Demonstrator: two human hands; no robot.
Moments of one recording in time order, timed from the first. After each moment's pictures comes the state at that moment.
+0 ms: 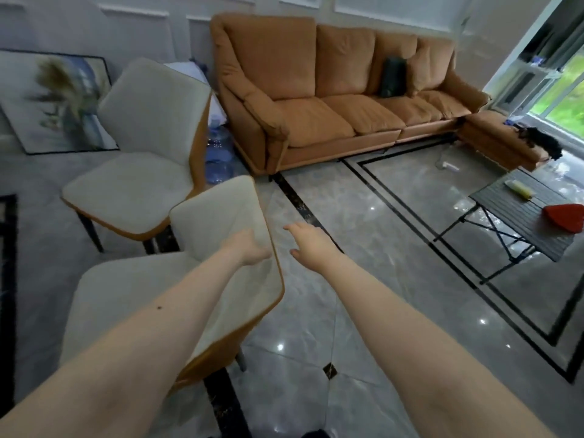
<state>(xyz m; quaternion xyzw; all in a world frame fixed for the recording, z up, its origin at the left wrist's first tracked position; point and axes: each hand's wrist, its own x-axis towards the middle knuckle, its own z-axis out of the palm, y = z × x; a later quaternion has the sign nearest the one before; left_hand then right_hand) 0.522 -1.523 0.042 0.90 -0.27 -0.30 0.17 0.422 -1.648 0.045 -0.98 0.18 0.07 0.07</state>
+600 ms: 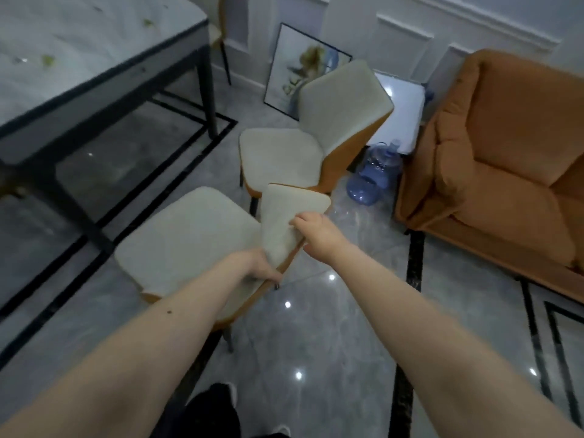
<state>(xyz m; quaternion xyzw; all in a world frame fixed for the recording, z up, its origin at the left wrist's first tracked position) 0.524 -1.599 0.015 0.89 0.08 -0.40 0.21 0.594 -1.747 0.011 -0.94 -0.33 0.12 -0.03</state>
